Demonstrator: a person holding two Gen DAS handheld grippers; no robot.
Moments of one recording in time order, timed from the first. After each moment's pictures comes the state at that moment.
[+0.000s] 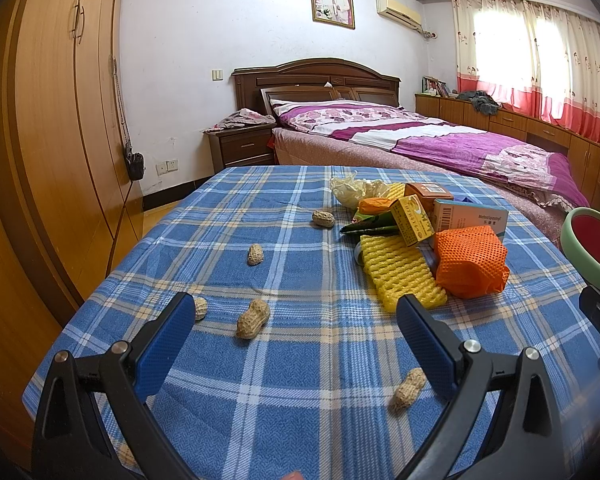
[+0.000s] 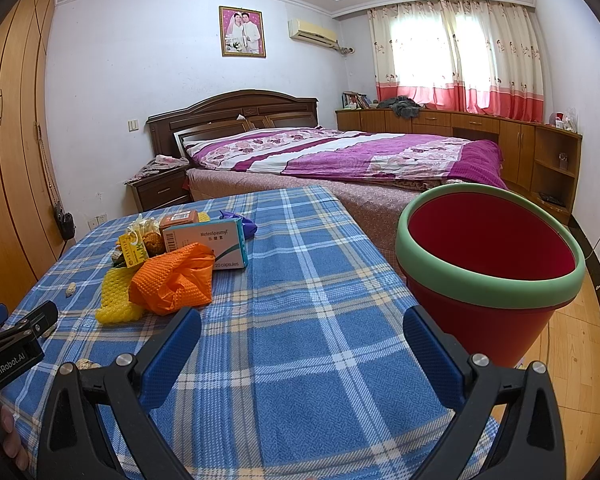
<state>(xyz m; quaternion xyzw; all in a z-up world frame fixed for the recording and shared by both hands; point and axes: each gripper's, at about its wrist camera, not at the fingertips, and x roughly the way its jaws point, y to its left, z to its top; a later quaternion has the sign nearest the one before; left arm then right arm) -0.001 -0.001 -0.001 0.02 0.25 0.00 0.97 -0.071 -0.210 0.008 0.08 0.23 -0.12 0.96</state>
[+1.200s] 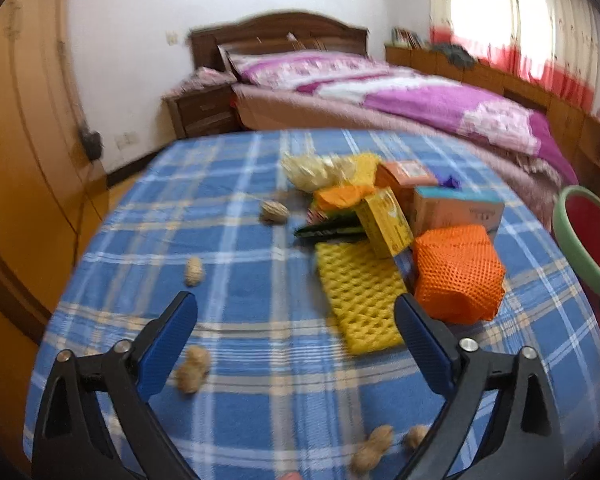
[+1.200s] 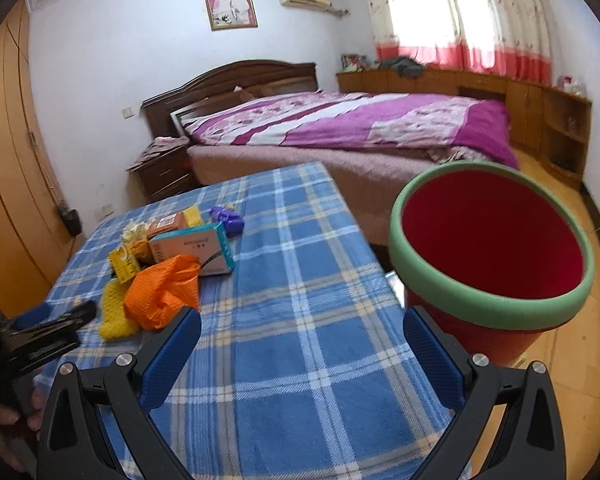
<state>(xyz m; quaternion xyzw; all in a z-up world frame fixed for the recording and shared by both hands) 0.070 -0.029 0.002 0.05 0.36 -0.07 0.93 -0.054 -0.251 0.027 0.13 0.30 -0.10 0.94</state>
